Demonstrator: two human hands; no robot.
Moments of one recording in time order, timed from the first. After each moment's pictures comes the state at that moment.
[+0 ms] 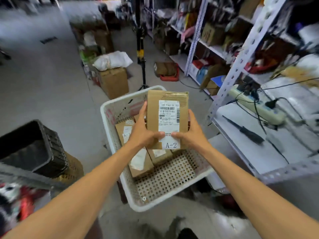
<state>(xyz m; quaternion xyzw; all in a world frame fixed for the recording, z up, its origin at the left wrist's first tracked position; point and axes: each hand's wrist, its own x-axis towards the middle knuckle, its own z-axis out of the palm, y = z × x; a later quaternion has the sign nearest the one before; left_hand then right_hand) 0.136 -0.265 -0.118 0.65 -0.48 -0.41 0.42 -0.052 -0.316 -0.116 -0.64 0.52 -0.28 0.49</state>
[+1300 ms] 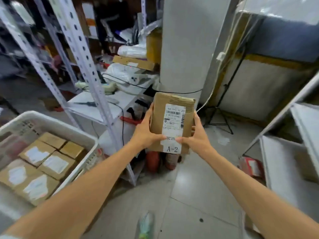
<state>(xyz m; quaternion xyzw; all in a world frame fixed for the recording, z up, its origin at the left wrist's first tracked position) -0.328 -0.051 -0.058 0.39 -0.76 -0.47 0.24 -0.508 0.044 -0.077 -0.45 0.70 -0.47 0.30</state>
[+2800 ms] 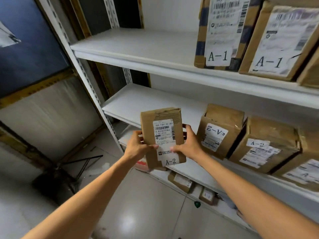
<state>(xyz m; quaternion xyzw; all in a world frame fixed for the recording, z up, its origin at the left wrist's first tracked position) -0.900 0.078 -0.075 -0.02 -0.82 -0.55 -0.17 -0.858 0.270 -0.109 0.16 0.82 -0.54 -0.02</state>
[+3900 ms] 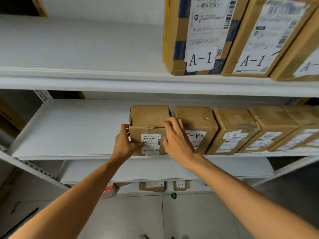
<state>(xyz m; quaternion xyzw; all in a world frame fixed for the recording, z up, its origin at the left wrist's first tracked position) -1.066 0.173 -0.136 -0.28 -0.79 -0.50 -0.24 -0.916 0.282 -0.095 0.24 0.95 -0.10 -0.18</state>
